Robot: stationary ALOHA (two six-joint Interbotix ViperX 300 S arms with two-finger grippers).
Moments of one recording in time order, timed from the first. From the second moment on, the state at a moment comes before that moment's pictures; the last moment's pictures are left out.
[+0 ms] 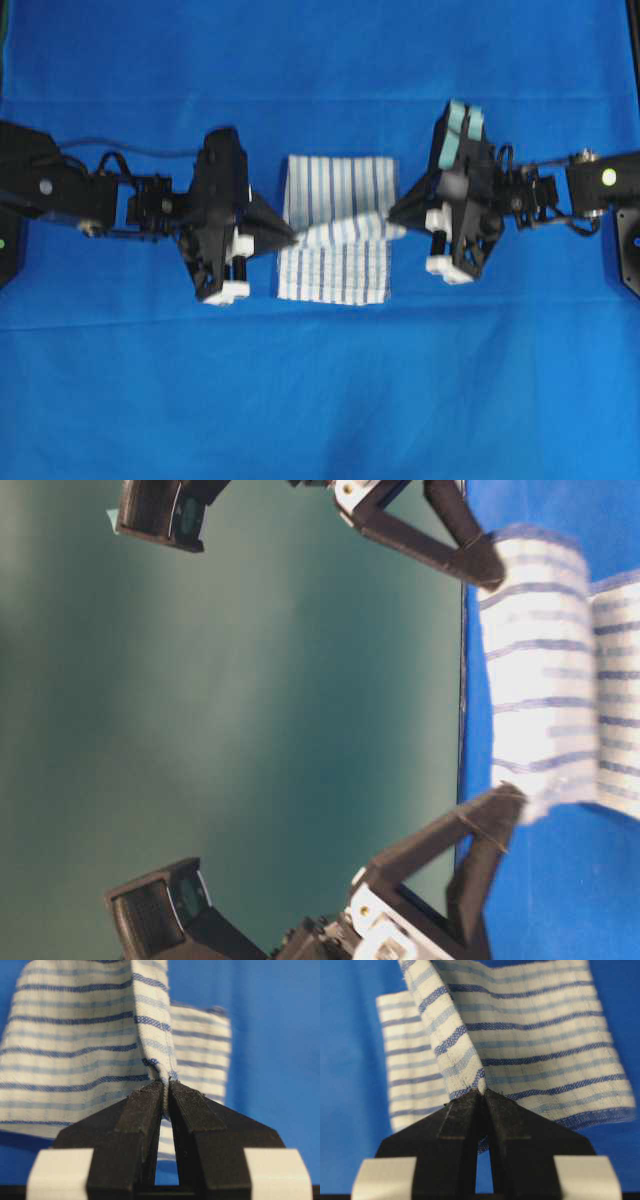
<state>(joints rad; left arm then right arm) -0.04 -0.02 0.79 -0.03 -0.15 -0.12 -0.03 -0.18 0.86 -0.40 0.07 0.65</state>
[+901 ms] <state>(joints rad) -0.08 0.07 0.81 -0.03 -0.17 -0.15 0.02 0.00 0.85 -0.37 -0.05 0.66</state>
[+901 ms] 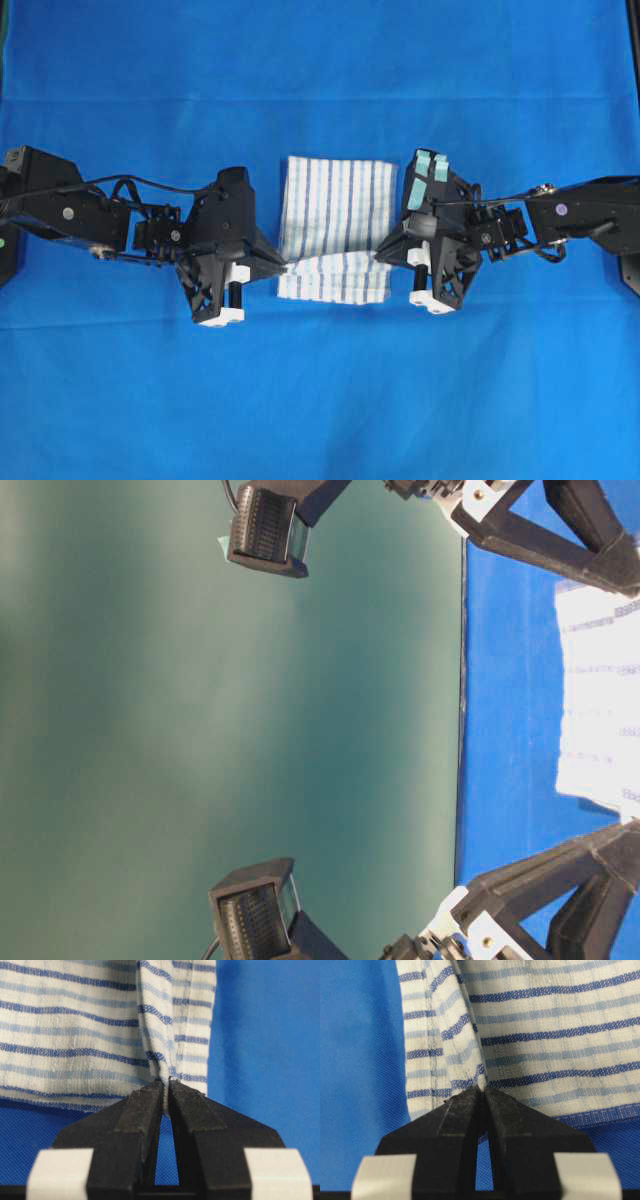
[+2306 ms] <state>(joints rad) -0.08 -0.75 1.06 -0.03 0.00 -0.04 0.04 -0.84 1.02 -0.48 0.22 0.64</state>
